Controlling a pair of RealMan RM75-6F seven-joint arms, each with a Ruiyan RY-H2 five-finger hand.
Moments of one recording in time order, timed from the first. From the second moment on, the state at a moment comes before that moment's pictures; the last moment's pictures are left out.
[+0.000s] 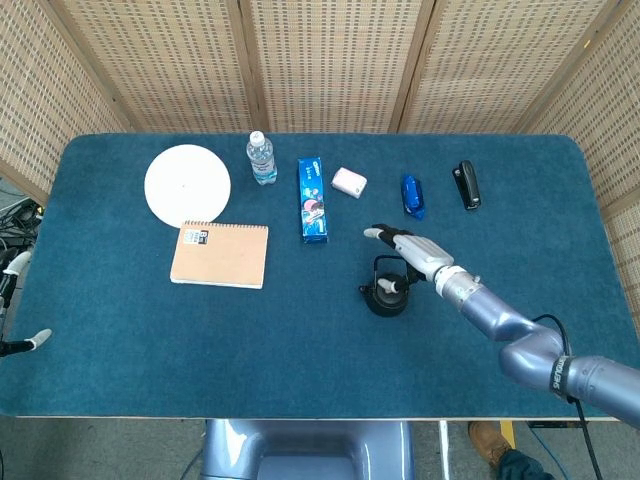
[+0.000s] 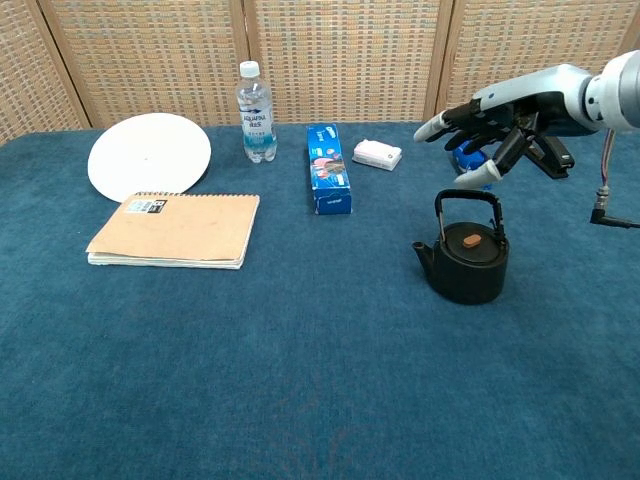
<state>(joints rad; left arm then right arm) -0.15 -0.94 -0.09 -1.76 1.34 1.37 0.08 0.89 -1.21 0.30 -1.48 -1.11 0.40 0.36</state>
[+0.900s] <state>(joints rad) -0.16 -0.95 -0.09 -1.76 1.33 1.35 0.10 1.04 -1.24 0.14 -1.39 -0.87 0.28 0.27</state>
